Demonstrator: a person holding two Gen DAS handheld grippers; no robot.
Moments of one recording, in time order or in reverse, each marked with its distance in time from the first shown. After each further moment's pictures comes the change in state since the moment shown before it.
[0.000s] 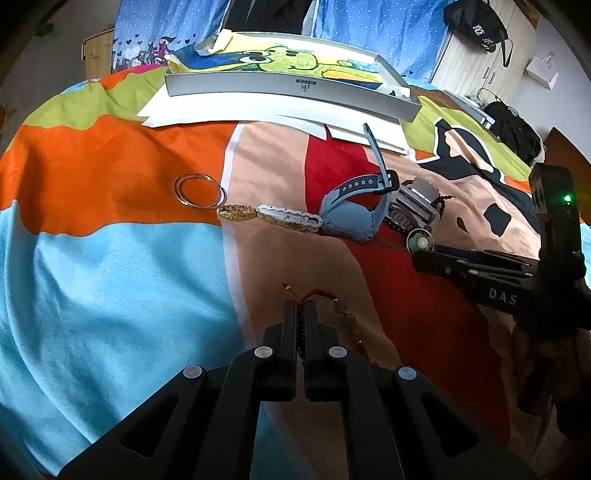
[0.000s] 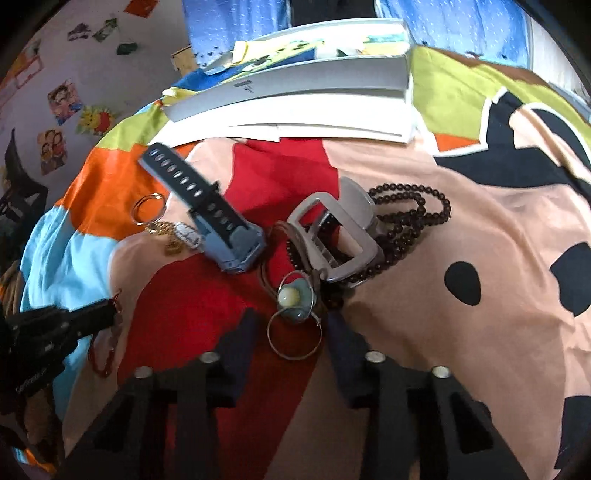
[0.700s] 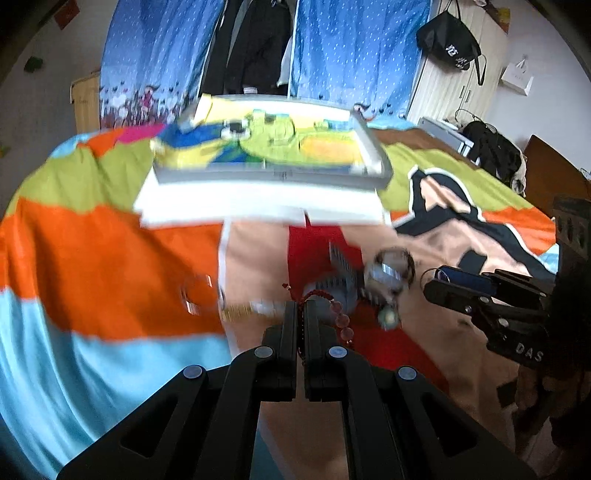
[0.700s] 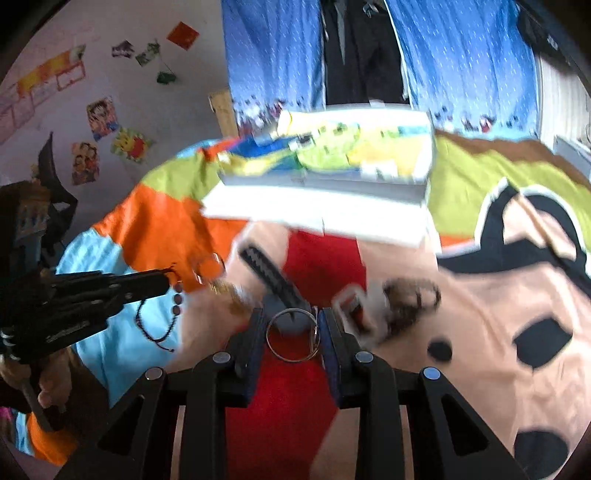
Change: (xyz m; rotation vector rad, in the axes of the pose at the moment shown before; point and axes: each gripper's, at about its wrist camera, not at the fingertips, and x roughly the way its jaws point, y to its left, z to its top) left arm -0.049 -0.015 0.072 0.094 -0.145 -0.015; right arm -0.082 0.039 0.030 -0.123 -0.229 0.054
